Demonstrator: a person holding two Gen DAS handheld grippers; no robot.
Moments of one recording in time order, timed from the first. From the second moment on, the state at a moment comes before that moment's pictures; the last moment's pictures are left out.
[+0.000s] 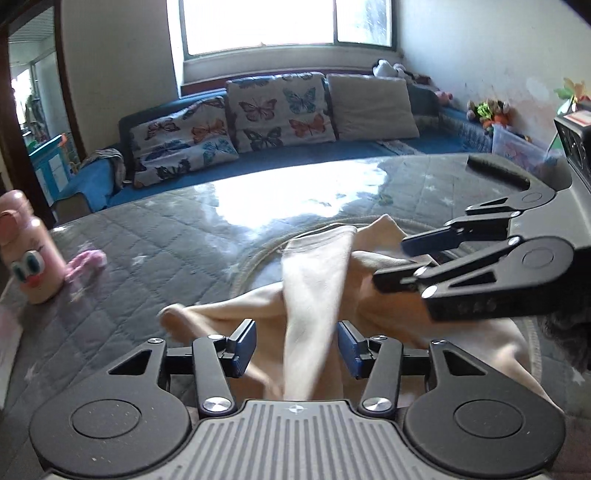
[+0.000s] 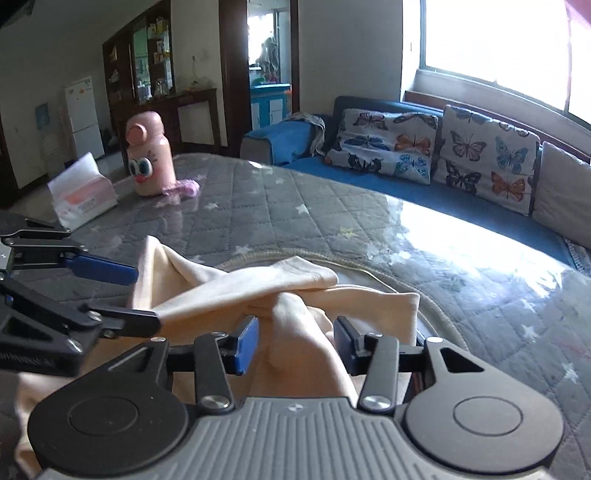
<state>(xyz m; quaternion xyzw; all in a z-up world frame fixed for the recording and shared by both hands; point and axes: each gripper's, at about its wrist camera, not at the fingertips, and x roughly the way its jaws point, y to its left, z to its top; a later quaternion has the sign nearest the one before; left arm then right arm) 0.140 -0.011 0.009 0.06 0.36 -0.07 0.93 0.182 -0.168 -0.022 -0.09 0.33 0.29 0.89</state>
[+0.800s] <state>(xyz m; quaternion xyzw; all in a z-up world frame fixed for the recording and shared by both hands) 0.056 0.082 0.062 -0.01 0.28 0.04 0.96 0.129 -0.281 0.009 -0.03 0.30 0.19 0.94</state>
